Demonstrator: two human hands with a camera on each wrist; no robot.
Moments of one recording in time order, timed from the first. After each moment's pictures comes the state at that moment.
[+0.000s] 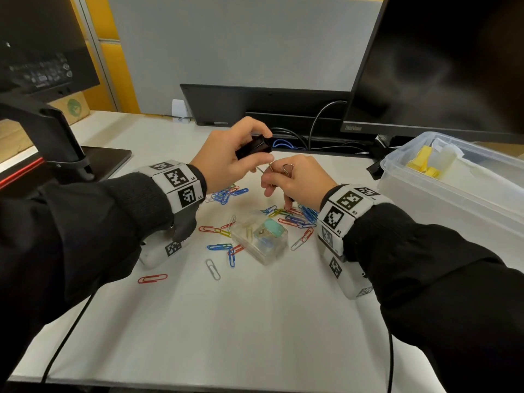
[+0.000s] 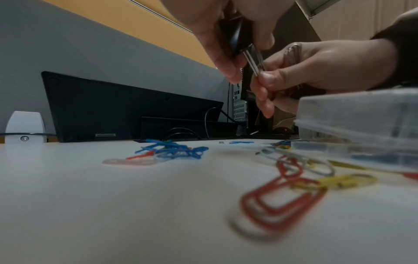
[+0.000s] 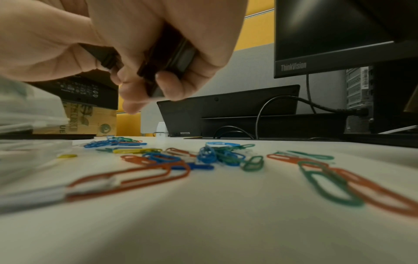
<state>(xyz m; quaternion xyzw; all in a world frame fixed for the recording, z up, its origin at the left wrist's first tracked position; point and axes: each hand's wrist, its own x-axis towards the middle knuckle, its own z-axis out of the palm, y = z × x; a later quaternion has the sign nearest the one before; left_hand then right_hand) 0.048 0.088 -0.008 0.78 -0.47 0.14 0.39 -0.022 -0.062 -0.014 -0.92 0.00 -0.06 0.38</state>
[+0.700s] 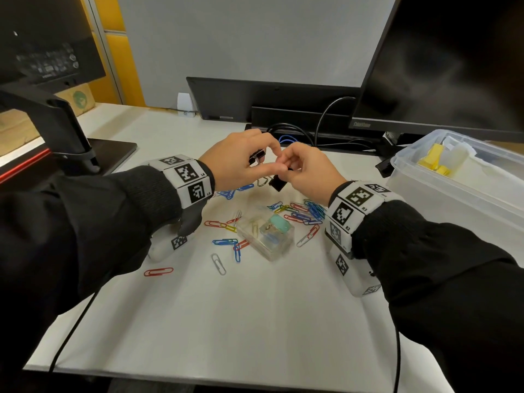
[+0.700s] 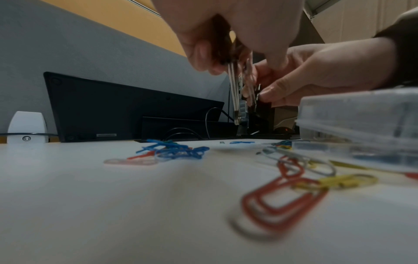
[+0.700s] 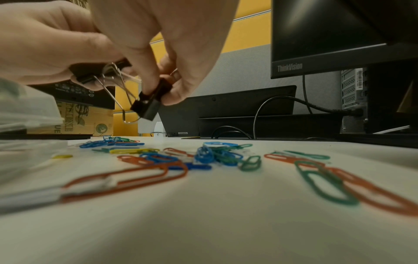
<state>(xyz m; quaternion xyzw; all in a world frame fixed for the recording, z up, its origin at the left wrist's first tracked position) 0.057 0.082 -0.014 0.84 -0.48 0.12 0.25 -0.011 -0.068 -0.026 -0.91 0.00 -0.15 0.38</state>
